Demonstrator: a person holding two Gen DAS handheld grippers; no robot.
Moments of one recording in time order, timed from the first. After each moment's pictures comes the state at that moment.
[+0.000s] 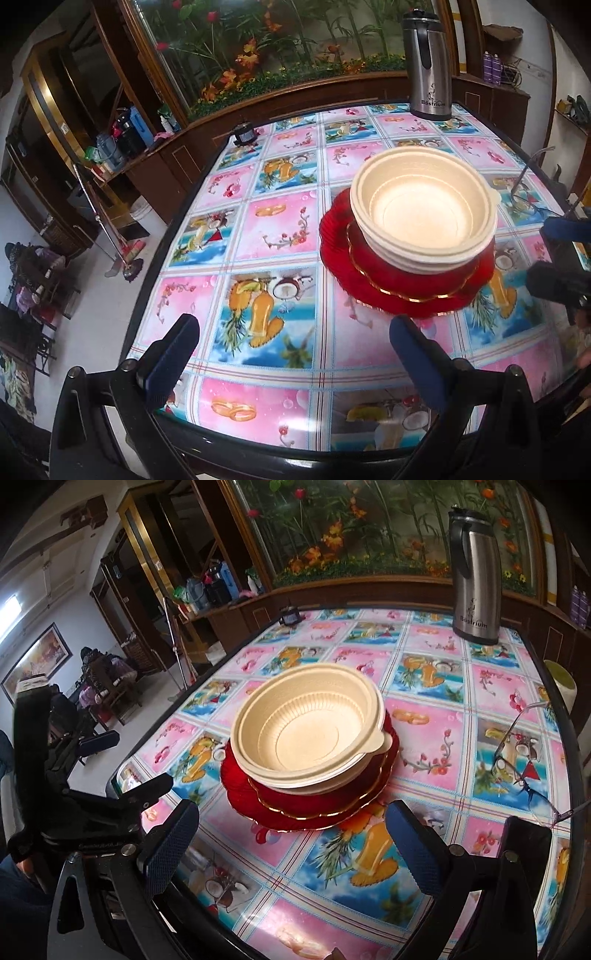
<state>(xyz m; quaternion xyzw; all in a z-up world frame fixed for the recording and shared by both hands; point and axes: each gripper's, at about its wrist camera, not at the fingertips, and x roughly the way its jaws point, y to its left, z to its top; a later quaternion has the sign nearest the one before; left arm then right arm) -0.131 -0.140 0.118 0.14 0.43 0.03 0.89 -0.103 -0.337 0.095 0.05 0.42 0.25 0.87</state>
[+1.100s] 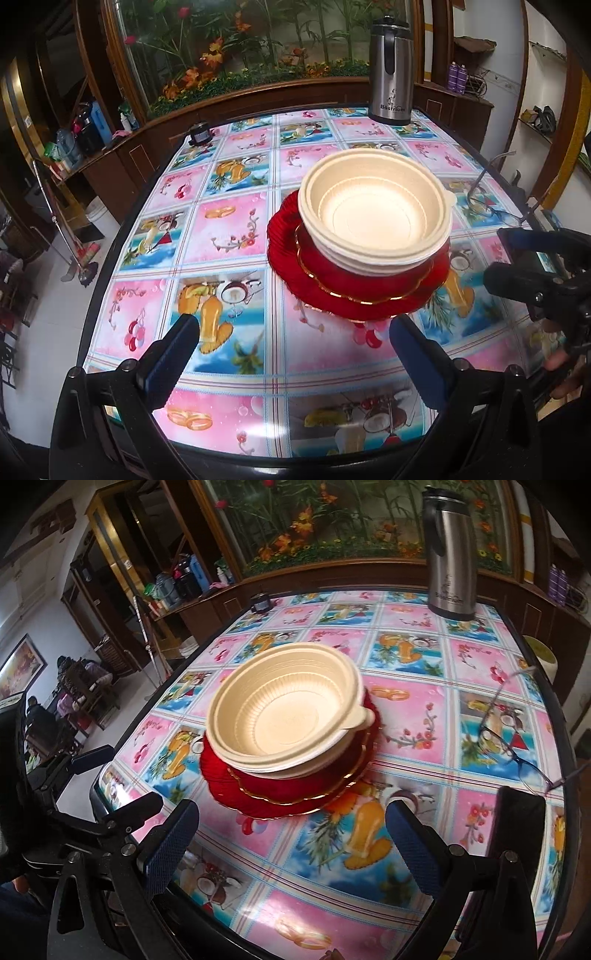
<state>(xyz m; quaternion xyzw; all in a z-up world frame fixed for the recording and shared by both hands) -0.124 -0.149 0.113 0.10 0.43 -0.06 0.89 -0.107 -0.342 0.089 0.07 0.44 0.19 0.87</state>
